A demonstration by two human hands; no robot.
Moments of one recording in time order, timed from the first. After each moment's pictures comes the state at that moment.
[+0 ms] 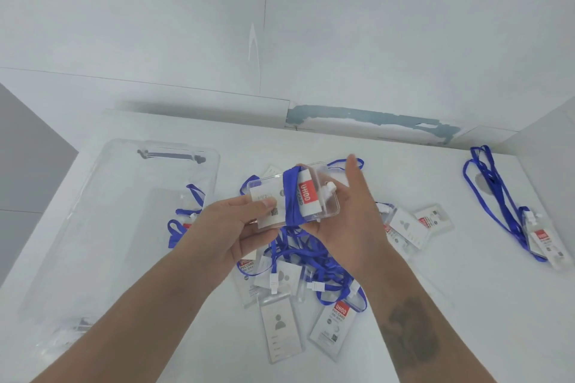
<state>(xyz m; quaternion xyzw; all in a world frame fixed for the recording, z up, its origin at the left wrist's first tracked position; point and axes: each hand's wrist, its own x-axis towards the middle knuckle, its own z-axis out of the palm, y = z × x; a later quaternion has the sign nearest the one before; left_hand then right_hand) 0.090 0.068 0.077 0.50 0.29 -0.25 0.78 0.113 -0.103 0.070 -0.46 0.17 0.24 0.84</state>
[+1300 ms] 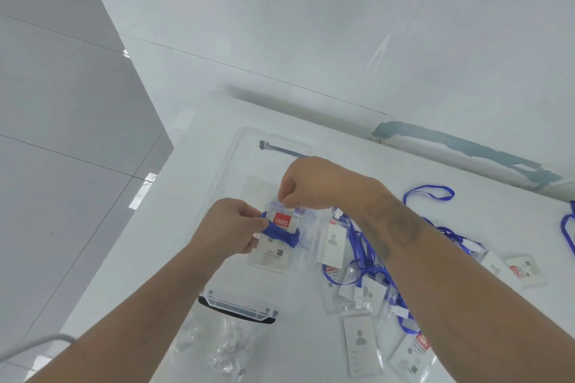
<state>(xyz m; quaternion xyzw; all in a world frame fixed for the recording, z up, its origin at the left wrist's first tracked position) 0.077 0.242 0.018 0.74 0.33 -0.20 0.55 0.188 0.113 0.058 -0.89 -0.28 0.35 0.08</state>
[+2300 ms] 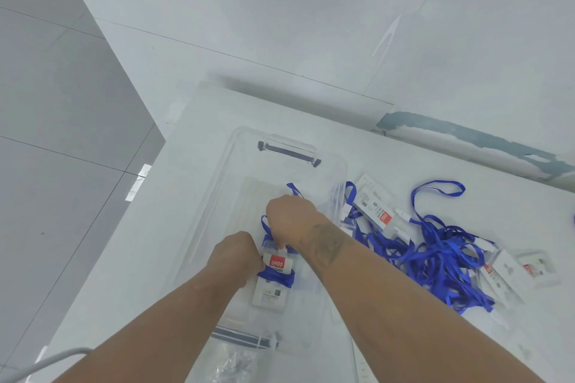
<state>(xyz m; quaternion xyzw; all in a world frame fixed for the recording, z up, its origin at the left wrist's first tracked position) 0.096 0.227 -0.077 0.83 0.27 -0.42 0.24 0.170 0.145 -0.040 -0.89 -0.26 0.37 -0.08</state>
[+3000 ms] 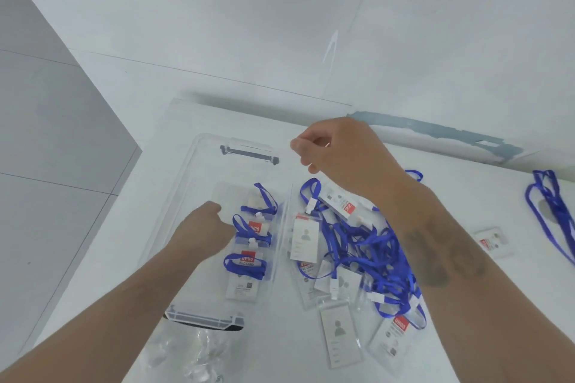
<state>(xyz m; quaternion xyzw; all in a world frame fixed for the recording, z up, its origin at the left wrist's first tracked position) 0.097 0.229 -0.010 0.87 0.28 -0.26 0.32 0.178 0.032 0.115 -0.93 -0.13 0.14 0.33</state>
